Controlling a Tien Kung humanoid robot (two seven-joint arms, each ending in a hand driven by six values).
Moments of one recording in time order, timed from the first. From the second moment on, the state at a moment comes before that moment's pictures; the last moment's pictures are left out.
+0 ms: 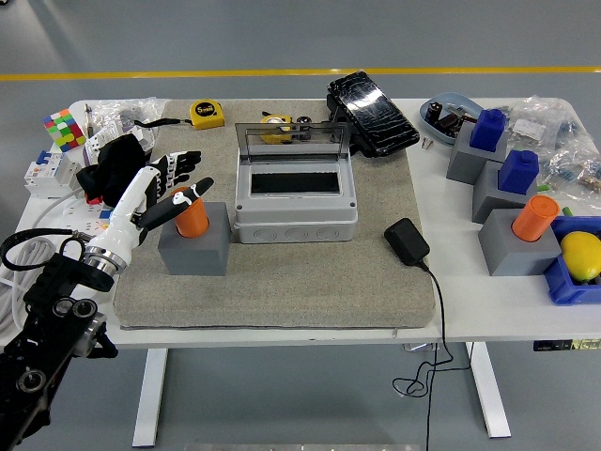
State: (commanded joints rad) left arm -0.21 0.15 -1.27 -1.21 1.41 0.05 -0.23; right arm 0.06 -0.43 0.46 0.36 -0.02 -0.10 -0.04
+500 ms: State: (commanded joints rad) left arm -0.19 0.16 -1.24 -1.20 1.41 0.05 -0.28; right arm 0.06 -0.43 0.46 0.36 -0.02 -0.10 -0.03
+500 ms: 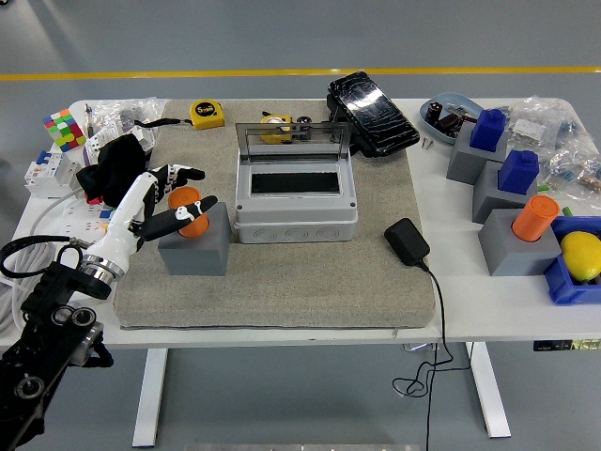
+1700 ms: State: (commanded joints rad) left arm -0.22 0.11 -1.13 -1.09 1.27 0.19 -0.44; right arm 0.06 -0.42 0.46 0.35 -0.02 -0.10 -0.03
